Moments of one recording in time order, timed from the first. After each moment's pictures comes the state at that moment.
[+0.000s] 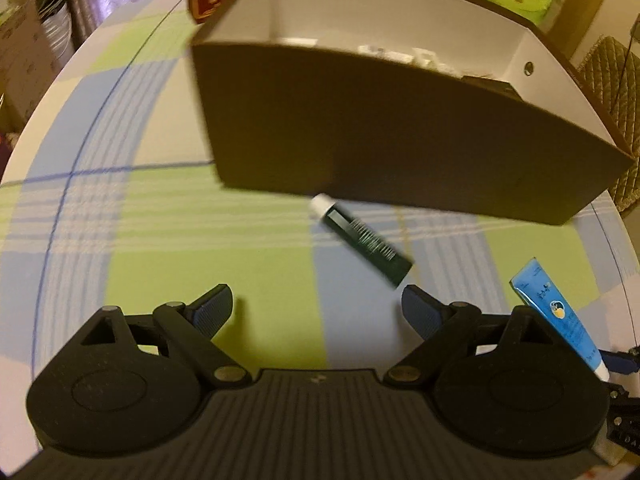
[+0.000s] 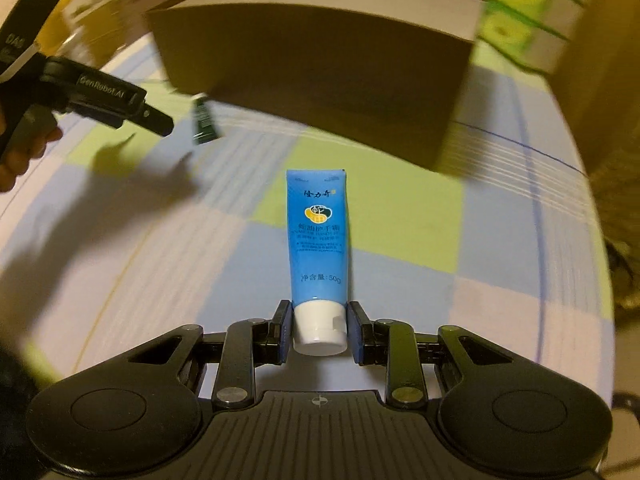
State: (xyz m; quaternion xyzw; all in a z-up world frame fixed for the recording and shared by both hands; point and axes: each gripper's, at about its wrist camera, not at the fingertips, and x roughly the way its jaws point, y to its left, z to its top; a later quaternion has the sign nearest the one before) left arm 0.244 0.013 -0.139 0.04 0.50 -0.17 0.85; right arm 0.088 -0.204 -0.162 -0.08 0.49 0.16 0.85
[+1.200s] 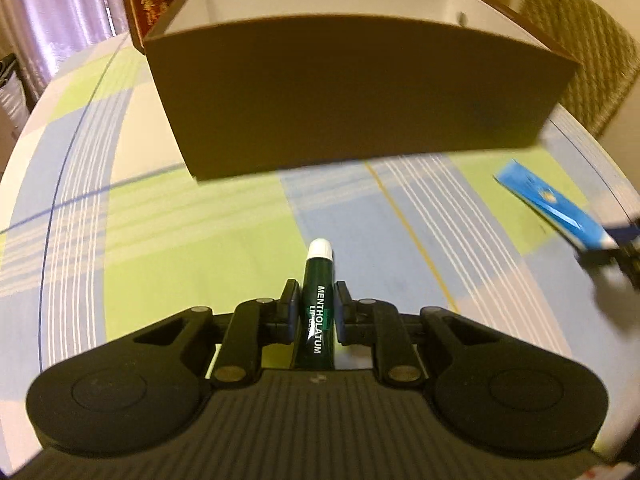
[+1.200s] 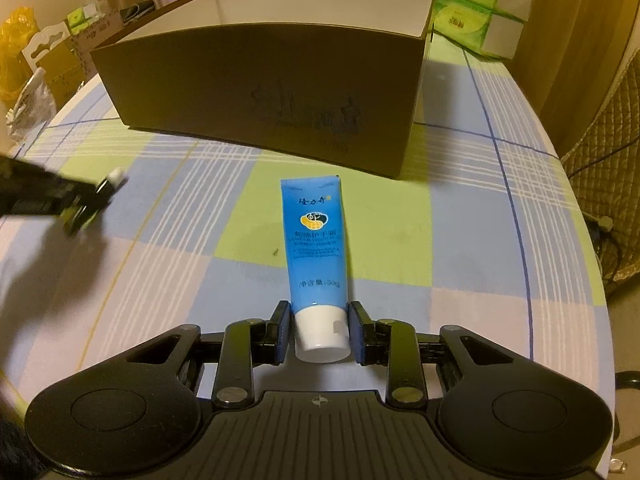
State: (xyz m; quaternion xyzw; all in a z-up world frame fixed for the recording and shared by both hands) left arm 0.203 0.039 -0.151 0.13 0.46 -0.25 0.84; right arm 0.100 -0.214 -0.162 -0.03 0.48 0.12 0.87
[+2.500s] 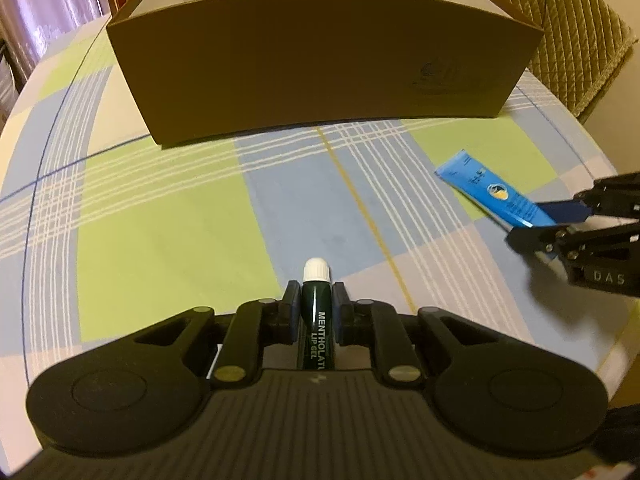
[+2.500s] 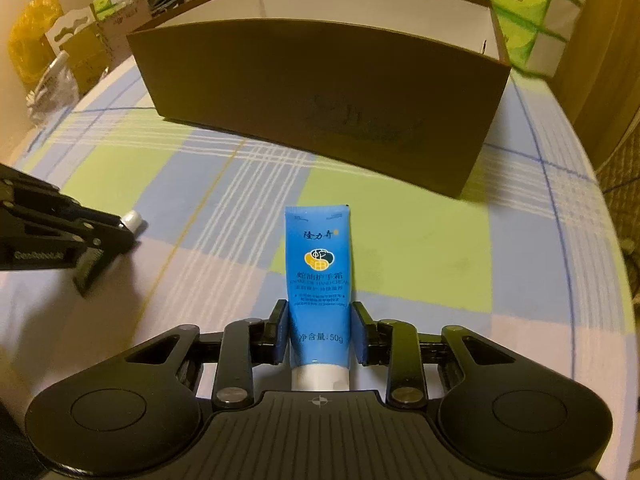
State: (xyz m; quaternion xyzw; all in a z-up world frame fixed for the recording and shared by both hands) left arm 0.180 0.014 -0.146 0.12 0.50 -0.26 0.82; right arm 0.108 -0.179 -0.164 -0.05 0.49 0.15 0.86
